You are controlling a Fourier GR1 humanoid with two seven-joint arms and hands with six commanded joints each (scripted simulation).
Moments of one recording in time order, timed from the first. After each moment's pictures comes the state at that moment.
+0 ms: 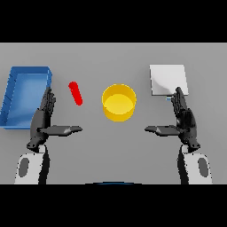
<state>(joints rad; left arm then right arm) 0.00 0.00 0.00 -1.57 0.00 0.00 0.00 0.00 0.00 0.00 -1.57 0.00 0.00 0.00</state>
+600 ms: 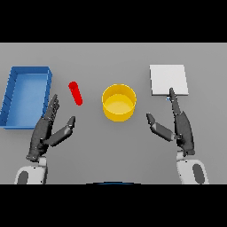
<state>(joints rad) 0.14 0.05 -0.14 -1.78 -0.16 -0.02 0.03 0.07 -0.05 0.14 -1.68 0.30 -0.09 -0.09</state>
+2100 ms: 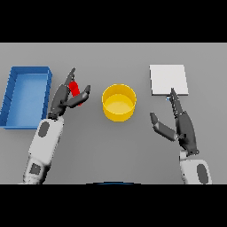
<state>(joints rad) -0.45 0.03 0.02 -1.00 -0.18 0.03 -0.09 0.07 -0.05 0.11 -1.69 0.20 -0.02 -0.07</state>
